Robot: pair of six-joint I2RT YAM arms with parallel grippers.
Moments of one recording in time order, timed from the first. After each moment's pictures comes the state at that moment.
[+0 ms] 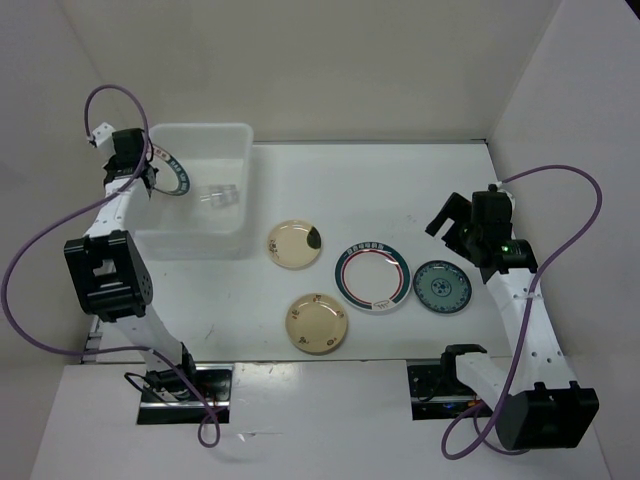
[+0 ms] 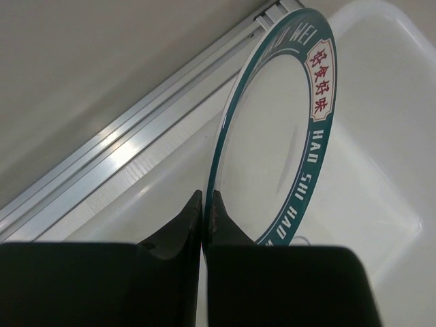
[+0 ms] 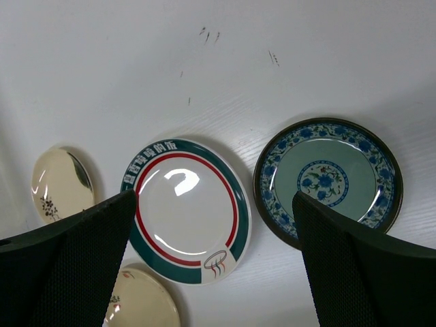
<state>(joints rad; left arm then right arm) 0.25 1.76 1.45 -0.27 -0.45 -0.50 0.00 0.97 0.96 -0.71 0.07 0.59</state>
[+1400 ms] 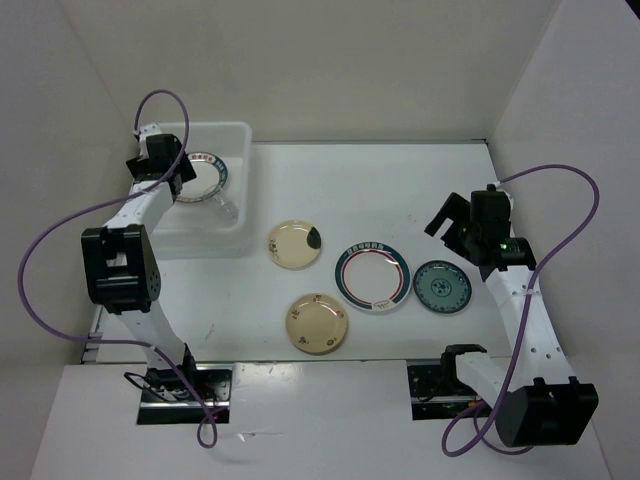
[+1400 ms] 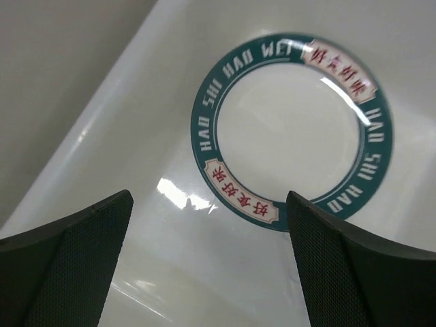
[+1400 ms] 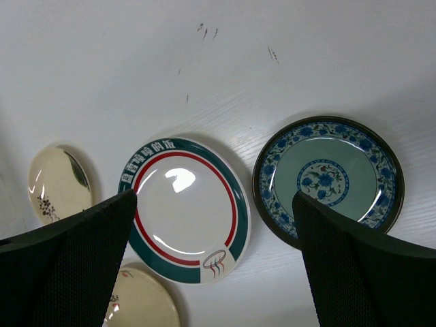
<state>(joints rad) 0.12 1.84 1.38 -0.15 -0.42 -0.26 0.00 0.99 0.96 -0.71 0.06 0.59</state>
